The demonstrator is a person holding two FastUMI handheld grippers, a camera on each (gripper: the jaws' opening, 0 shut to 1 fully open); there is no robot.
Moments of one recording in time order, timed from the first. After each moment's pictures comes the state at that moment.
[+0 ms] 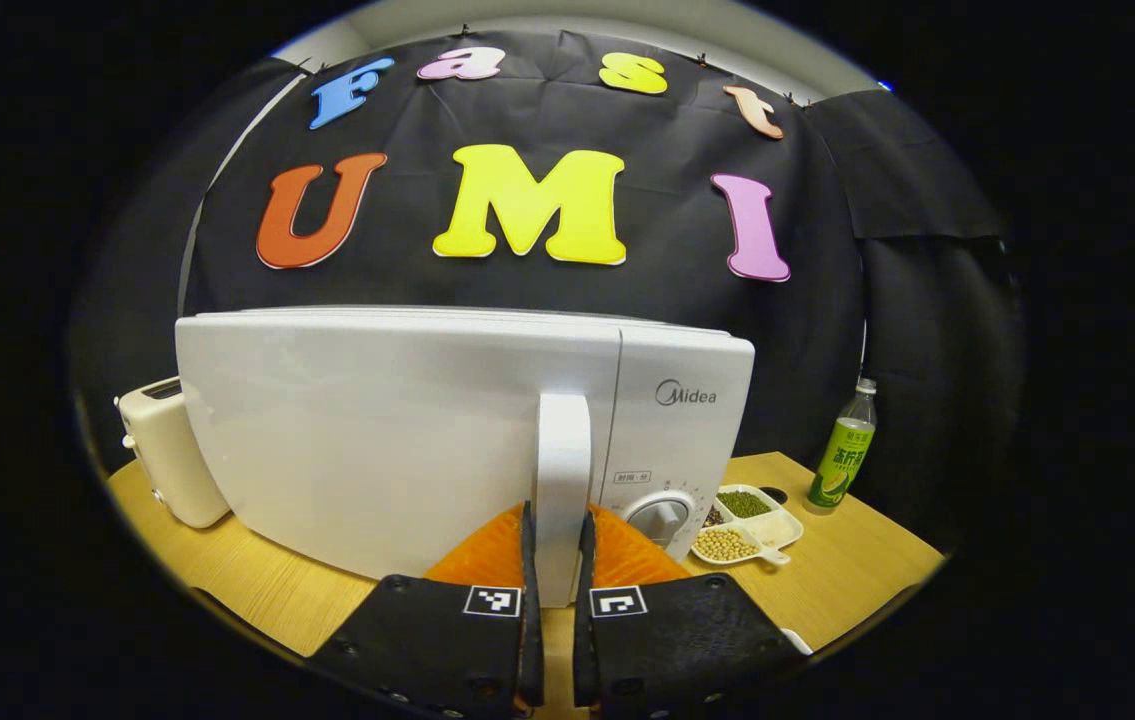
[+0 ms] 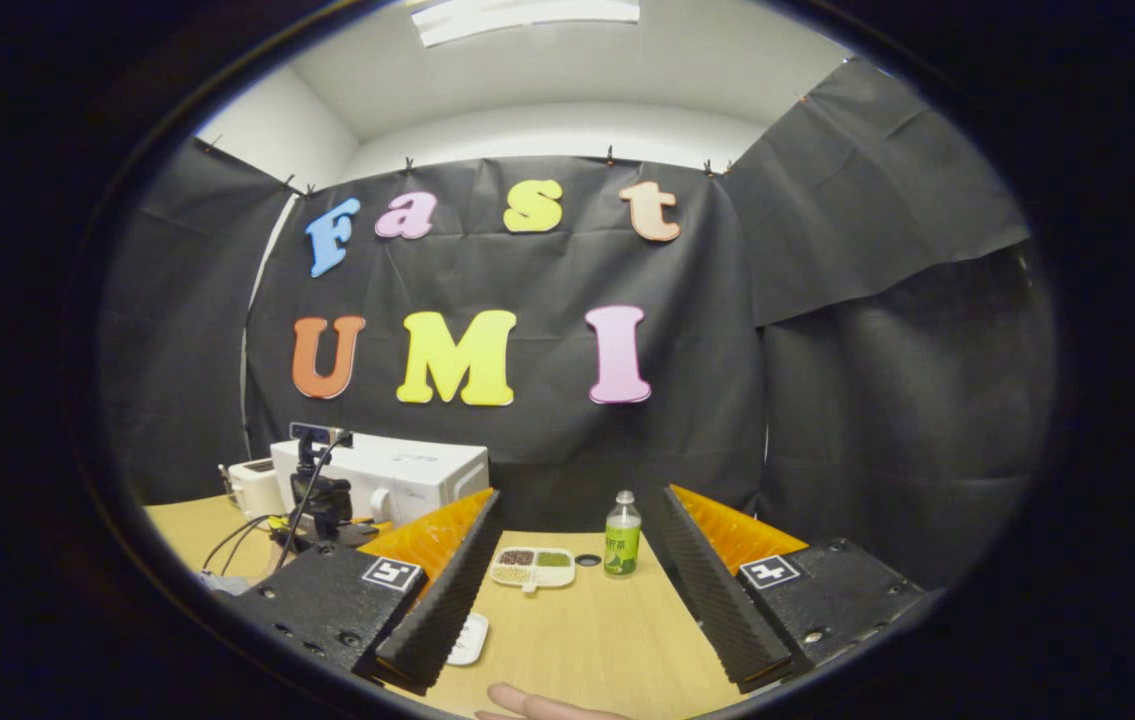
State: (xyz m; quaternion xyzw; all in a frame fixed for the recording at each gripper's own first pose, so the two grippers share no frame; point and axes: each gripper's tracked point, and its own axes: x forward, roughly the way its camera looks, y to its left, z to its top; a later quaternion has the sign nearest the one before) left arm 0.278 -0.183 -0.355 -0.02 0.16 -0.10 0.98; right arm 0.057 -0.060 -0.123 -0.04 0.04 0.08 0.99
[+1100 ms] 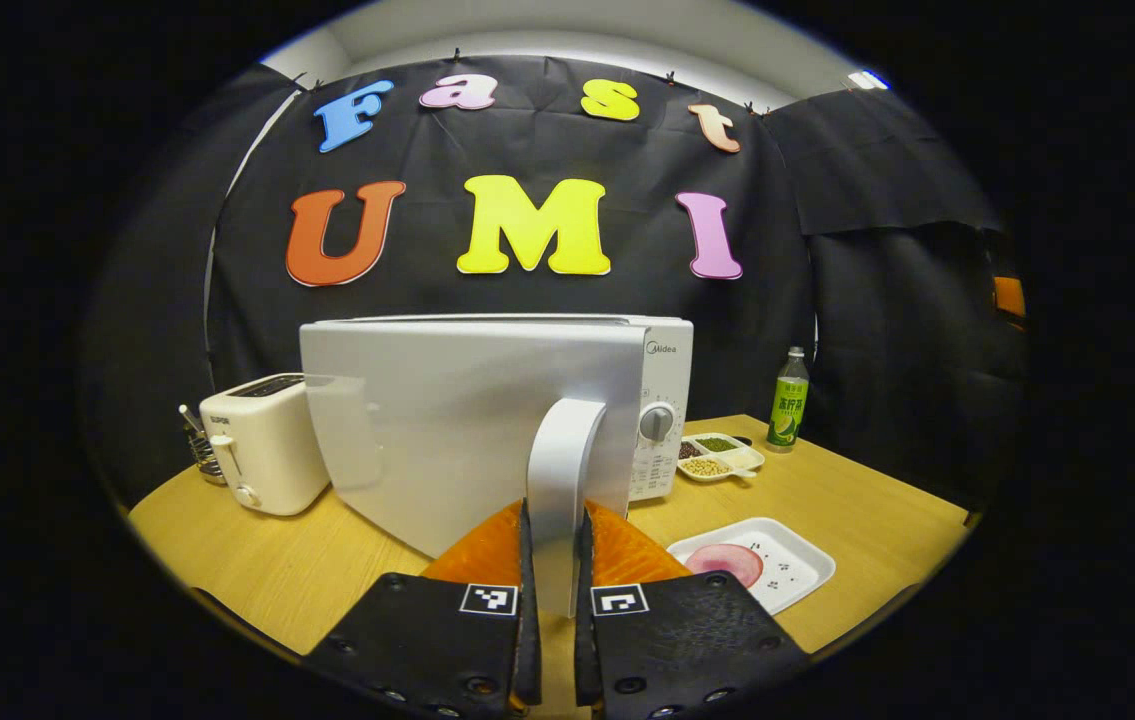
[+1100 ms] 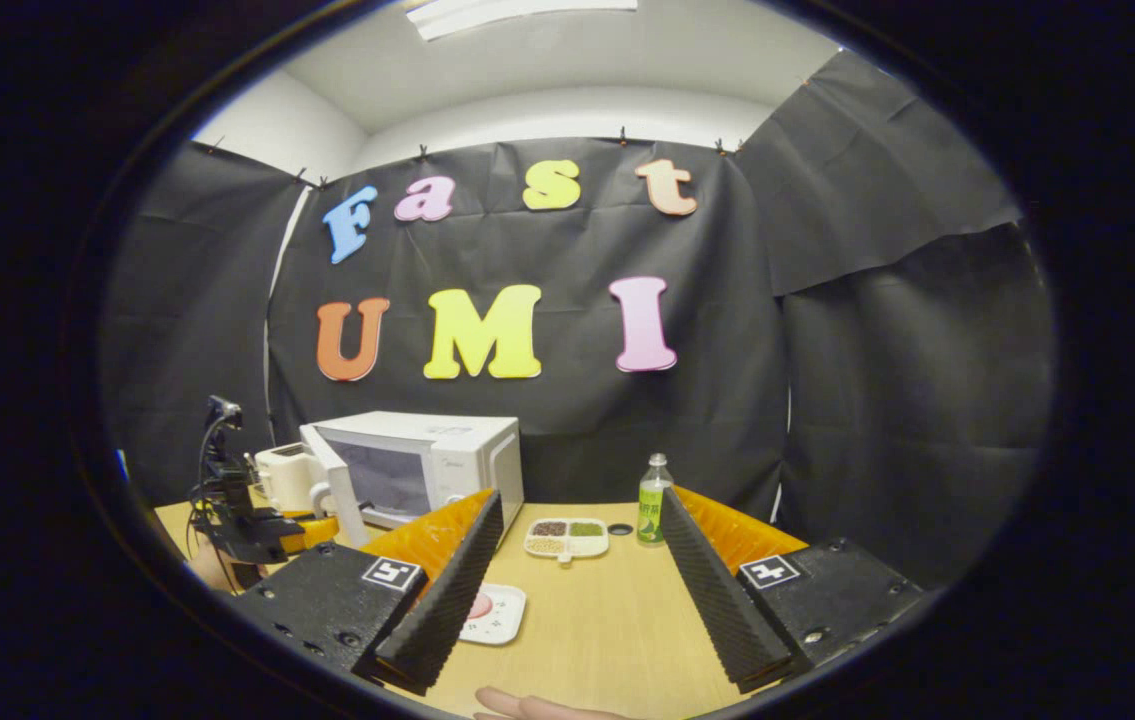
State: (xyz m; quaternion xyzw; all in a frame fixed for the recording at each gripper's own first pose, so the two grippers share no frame) left arm 0.116 -0.083 -0.330 0.00 0.16 -0.13 0.98; right arm 0.019 -0.019 -0.165 -0.03 0.08 0.11 0.99
